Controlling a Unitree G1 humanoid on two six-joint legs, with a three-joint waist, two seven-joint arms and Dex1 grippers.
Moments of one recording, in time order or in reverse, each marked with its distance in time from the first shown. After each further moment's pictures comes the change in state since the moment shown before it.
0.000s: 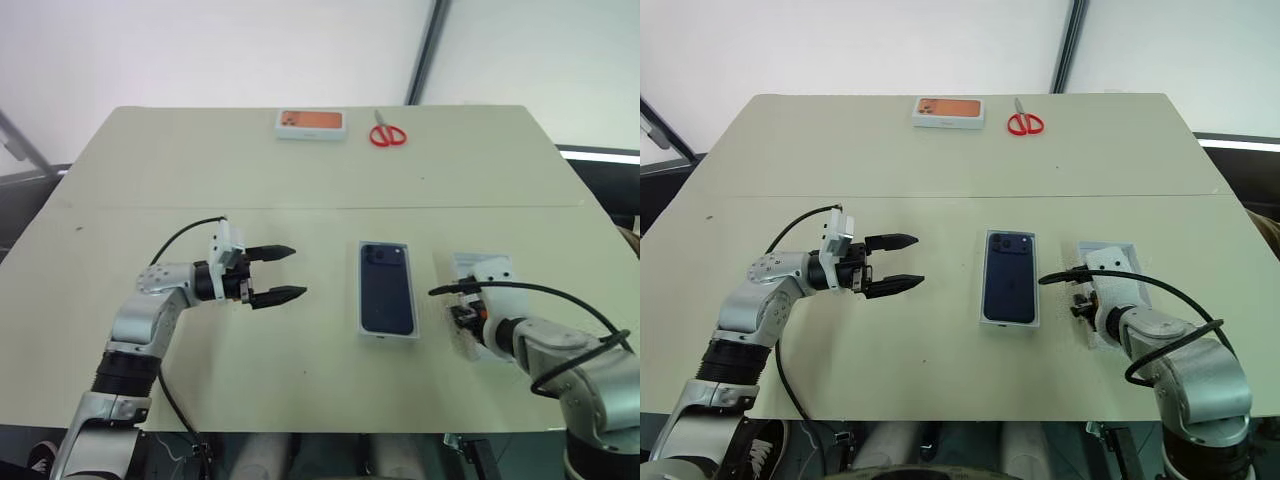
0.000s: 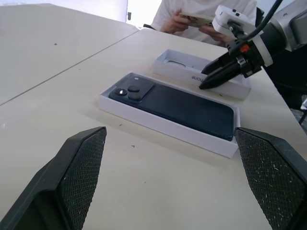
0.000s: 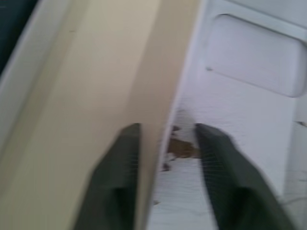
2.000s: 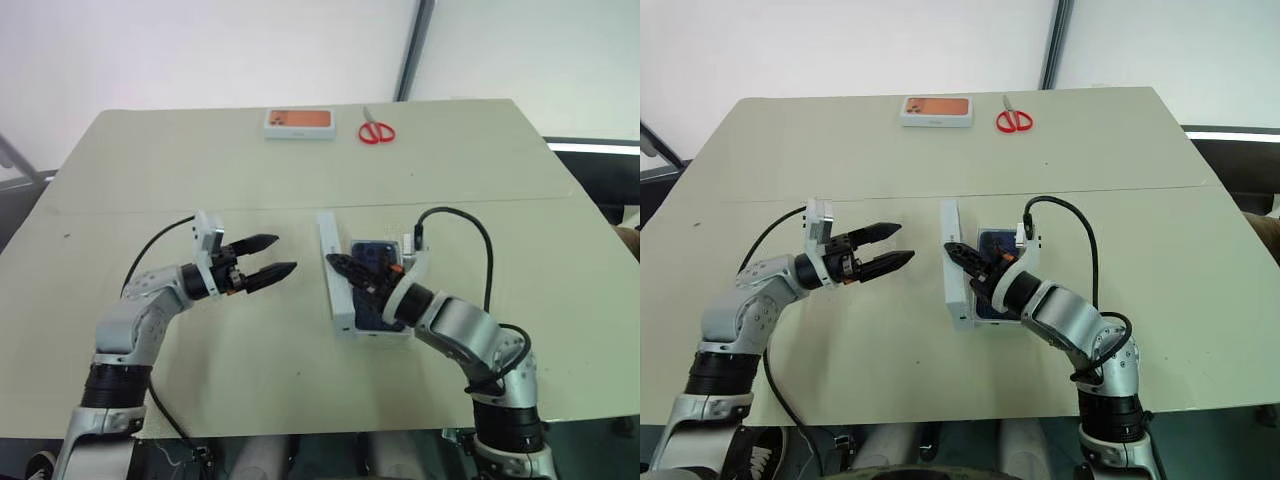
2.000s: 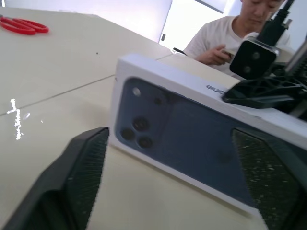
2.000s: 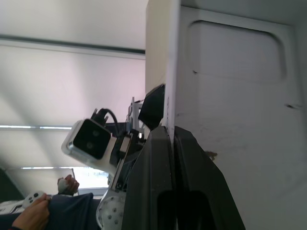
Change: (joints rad) left arm 0.078 -0.019 0.100 -0.099 -0.129 0.164 0.187; right arm -0.074 0.317 0.163 0.447 1.585 -0.801 -0.671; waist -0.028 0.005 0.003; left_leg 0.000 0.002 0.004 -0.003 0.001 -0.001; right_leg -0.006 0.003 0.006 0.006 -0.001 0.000
